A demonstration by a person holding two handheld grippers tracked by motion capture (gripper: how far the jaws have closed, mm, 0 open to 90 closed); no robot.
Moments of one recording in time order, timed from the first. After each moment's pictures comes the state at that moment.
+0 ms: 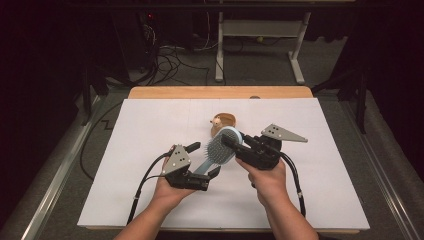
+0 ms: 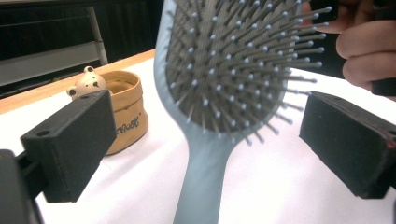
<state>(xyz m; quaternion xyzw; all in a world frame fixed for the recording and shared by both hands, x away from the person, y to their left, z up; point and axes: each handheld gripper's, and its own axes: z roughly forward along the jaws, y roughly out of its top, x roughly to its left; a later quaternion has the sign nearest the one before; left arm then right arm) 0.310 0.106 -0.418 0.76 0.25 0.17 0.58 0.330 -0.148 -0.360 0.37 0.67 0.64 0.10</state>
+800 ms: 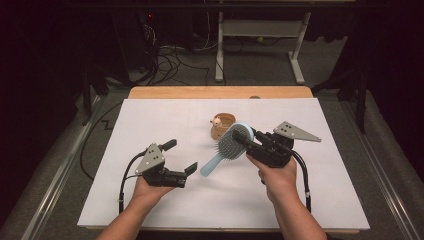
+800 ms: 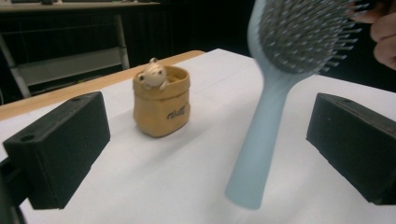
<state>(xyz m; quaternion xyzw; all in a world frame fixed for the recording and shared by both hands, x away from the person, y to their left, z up) 0.313 0.163 -0.426 0.74 0.28 0.20 0.58 0.330 -0.169 -0.353 0.37 0.66 0.64 0.14</state>
